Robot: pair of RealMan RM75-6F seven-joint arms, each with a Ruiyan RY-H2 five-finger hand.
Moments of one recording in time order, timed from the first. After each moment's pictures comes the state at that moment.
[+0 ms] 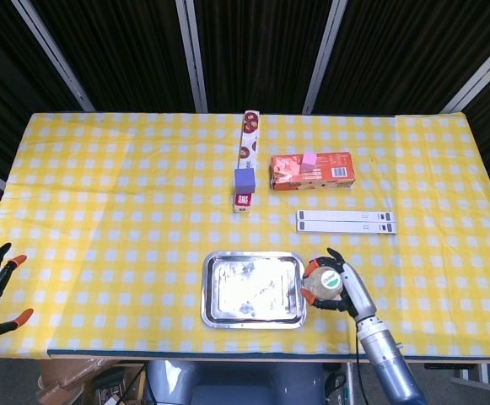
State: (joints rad) left arm -0.01 -1.06 0.01 -1.75 1.54 1.52 0.15; right arm 0.30 -1.41 0.15 -1.95 -1.30 1.15 0.35
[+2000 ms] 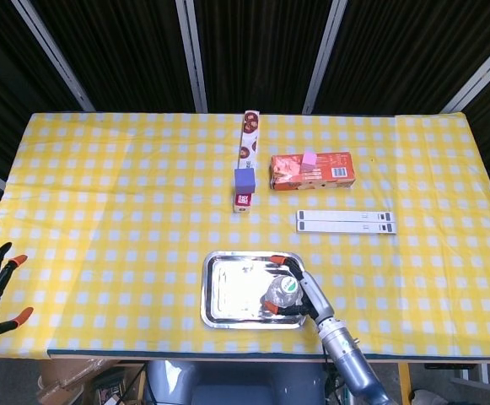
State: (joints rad) left arm -0.02 -1.06 0.01 -1.75 1.54 1.52 0.16; right arm 0.36 -1.62 0.16 -1.78 -1.23 1.01 0.45
